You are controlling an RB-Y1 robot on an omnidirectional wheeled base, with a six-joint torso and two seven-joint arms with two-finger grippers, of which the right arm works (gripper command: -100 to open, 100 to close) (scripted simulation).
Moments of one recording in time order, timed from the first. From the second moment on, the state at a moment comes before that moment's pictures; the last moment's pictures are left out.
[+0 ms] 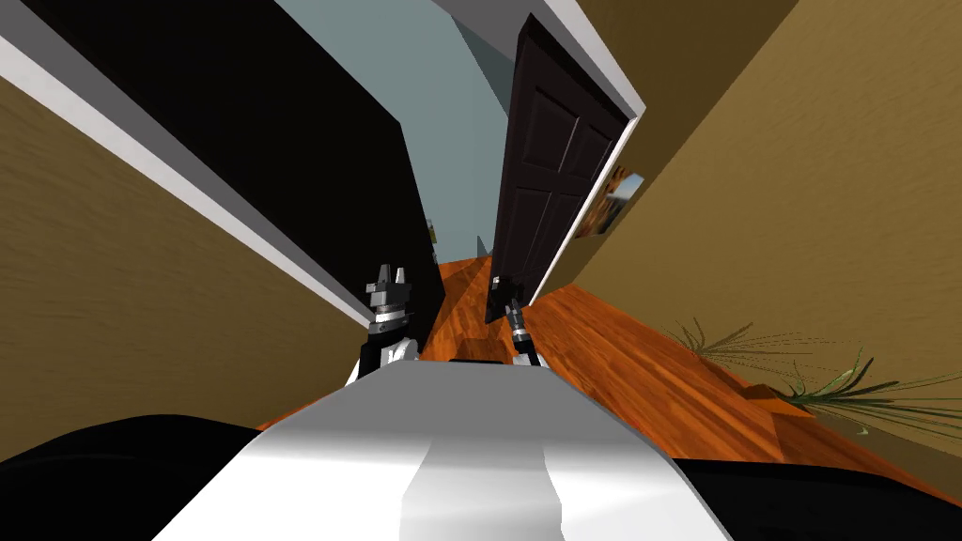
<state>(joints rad) 0.25 -0.17 0.24 -1.43 -0.12 -0.64 -0.10</state>
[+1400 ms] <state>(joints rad) 0.12 -0.23 0.32 -1.07 -0.12 -0.74 -0.12</state>
